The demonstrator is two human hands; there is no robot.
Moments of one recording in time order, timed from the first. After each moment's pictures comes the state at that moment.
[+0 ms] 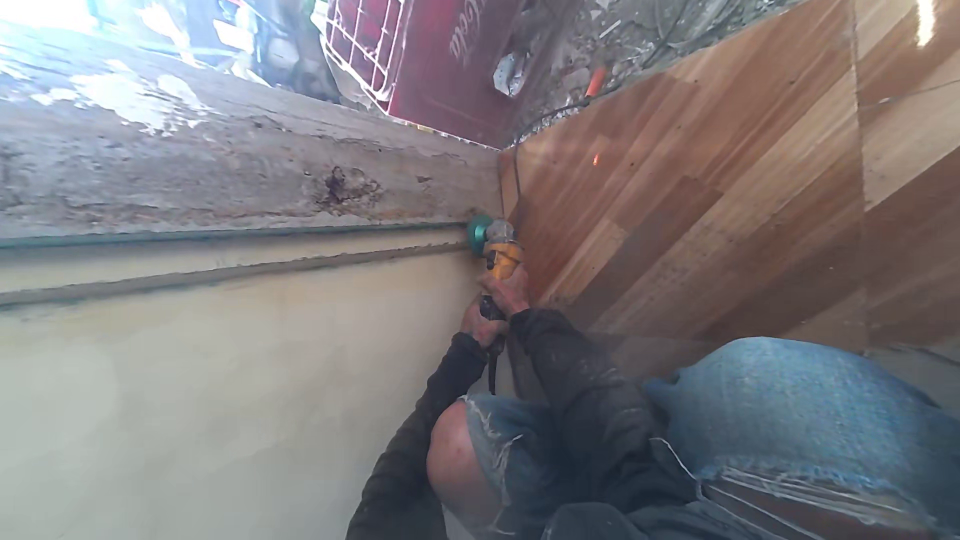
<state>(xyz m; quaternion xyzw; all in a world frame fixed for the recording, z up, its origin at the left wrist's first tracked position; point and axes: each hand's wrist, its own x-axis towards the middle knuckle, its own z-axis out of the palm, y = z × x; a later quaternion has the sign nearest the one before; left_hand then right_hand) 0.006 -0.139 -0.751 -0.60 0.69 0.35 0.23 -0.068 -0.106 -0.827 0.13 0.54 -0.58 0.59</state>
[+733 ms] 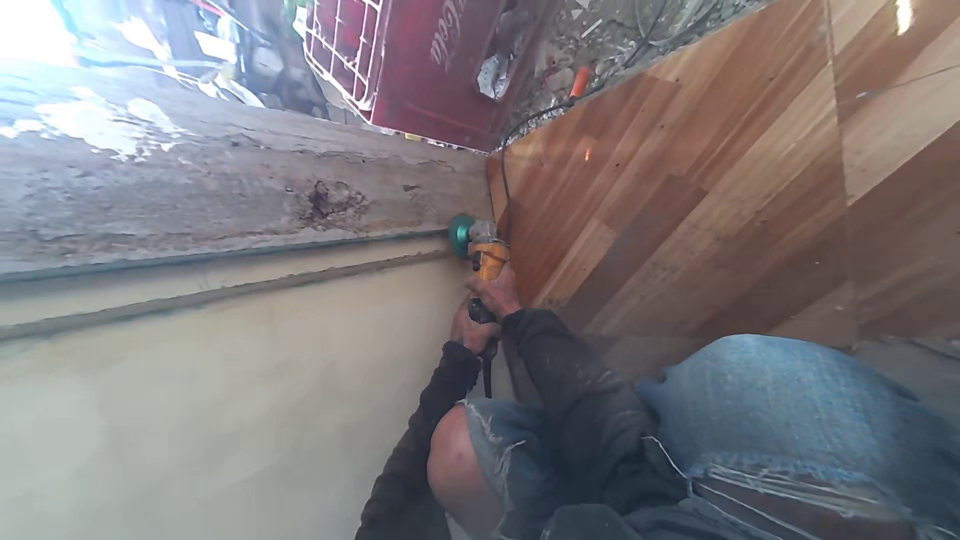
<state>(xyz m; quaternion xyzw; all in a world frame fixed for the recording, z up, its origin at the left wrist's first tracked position) -0.008 -0.134 -0.738 -0.61 0.69 0.34 0.19 -0.083 -0.110 -0.818 0.11 0.52 -0.60 0.60</state>
